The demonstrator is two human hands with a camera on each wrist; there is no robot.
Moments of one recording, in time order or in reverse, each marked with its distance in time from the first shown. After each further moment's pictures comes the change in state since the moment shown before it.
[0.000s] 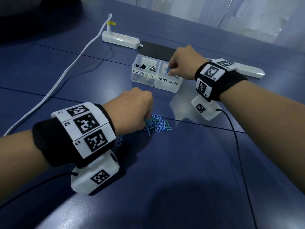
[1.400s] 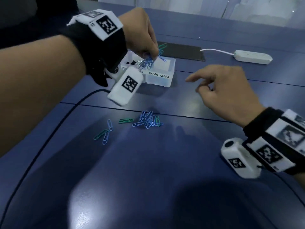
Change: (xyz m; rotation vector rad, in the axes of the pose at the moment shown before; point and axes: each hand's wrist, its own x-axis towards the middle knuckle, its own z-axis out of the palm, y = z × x) left_hand 0.114 0.008 -0.069 -0.435 0.177 -0.188; right_hand -0.143 0.029 0.007 0.303 0.363 0.005
